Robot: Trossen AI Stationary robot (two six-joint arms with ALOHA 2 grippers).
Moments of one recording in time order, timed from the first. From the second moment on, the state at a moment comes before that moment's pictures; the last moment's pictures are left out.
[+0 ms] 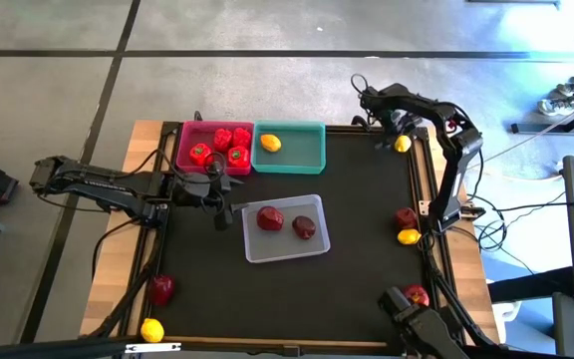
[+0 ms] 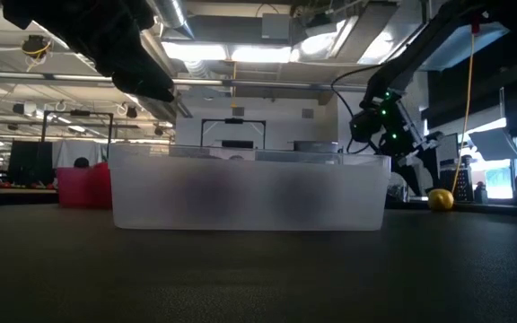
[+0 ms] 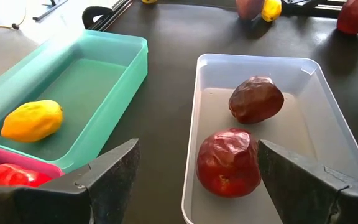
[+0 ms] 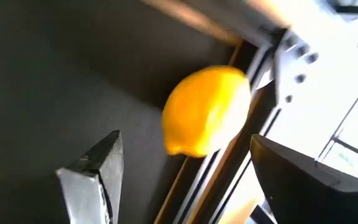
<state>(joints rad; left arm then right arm) -0.02 0.93 0.57 -0.19 -0.30 -0.15 -1.03 1.92 1.39 -1.23 0.41 0.21</state>
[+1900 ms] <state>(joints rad) -0.02 0.93 0.57 -0.17 -0.30 -0.18 -0.83 1.71 1.44 -1.10 0.28 0.13</state>
